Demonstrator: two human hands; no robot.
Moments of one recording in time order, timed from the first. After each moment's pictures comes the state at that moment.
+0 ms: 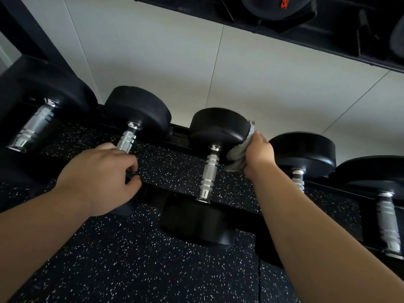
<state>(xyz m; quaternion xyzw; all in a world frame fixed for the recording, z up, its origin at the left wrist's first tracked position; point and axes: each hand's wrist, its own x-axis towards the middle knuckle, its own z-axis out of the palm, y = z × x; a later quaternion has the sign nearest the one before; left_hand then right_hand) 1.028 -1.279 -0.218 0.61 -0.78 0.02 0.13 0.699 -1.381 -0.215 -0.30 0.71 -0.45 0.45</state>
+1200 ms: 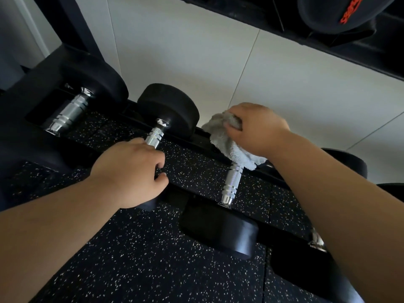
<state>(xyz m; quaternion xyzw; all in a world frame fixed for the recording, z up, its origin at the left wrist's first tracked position) 1.024 -1.275 -0.208 0.65 -0.76 0.02 0.10 0.756 -1.412 -0.149 -0.86 0.52 -0.05 -0.02</state>
